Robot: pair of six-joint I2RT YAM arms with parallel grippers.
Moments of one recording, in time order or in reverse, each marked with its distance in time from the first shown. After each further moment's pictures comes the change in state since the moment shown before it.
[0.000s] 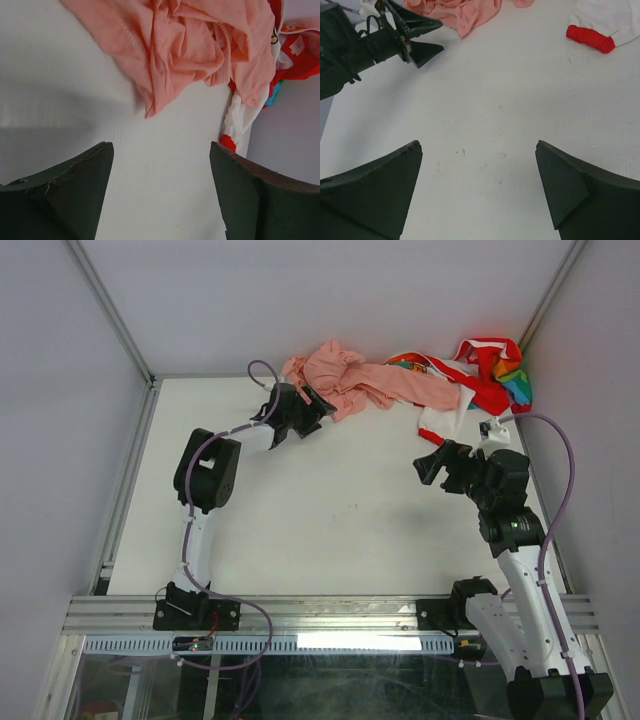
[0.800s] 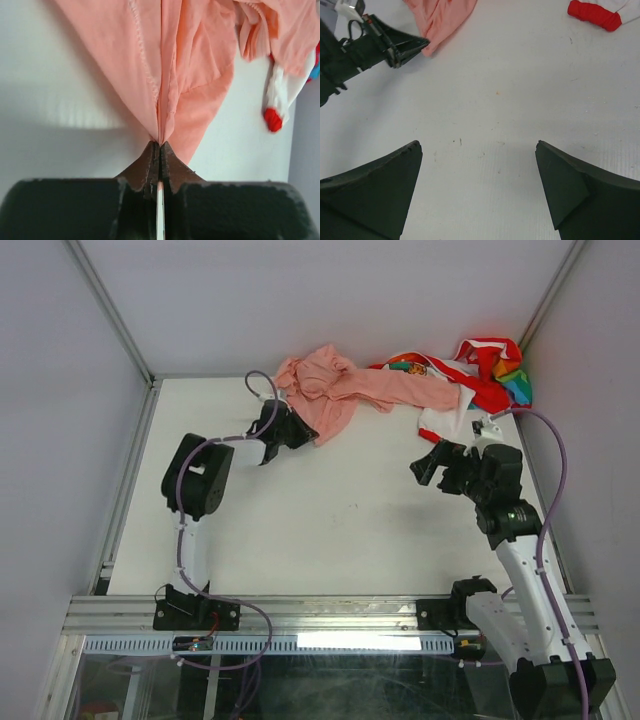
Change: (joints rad) left arm -0.004 0.038 -0.097 0.148 -0.010 0.148; right arm 0.032 0.050 0.017 -0.054 0.010 -0.003
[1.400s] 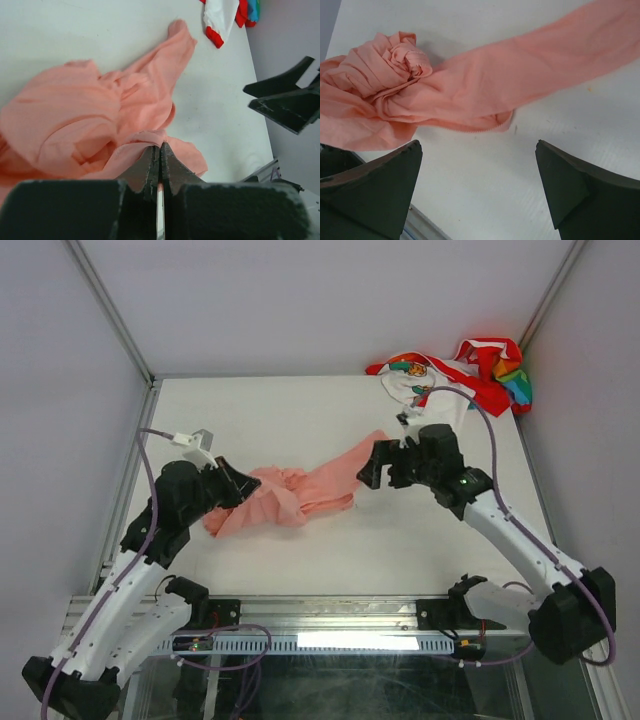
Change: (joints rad) left arm 0.003 -1.498 -0.708 -0.684 -0.032 0.206; right arm 0.297 0.299 0.103 0.067 -0.033 -0.022
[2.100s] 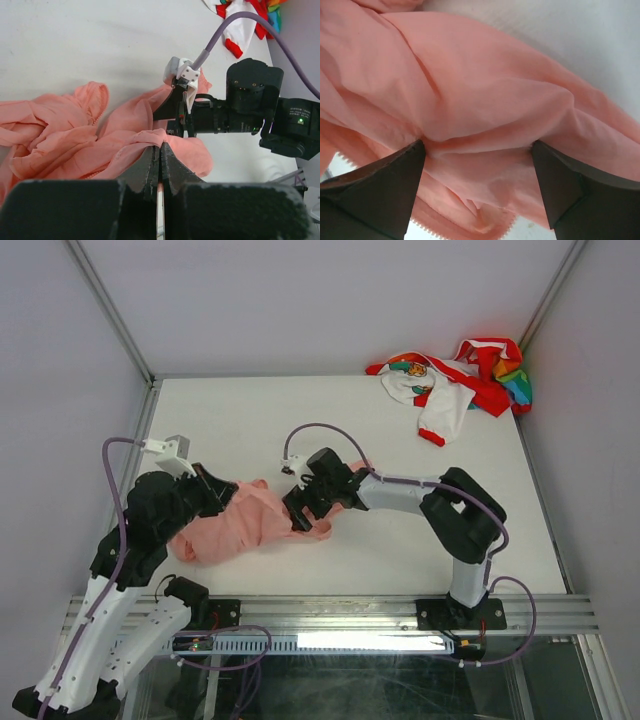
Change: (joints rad) left arm 0.000 -0.176 0.162 -0.322 -0.127 0.091; right arm 0.459 0.772 0.262 0.232 -0.060 -0.303
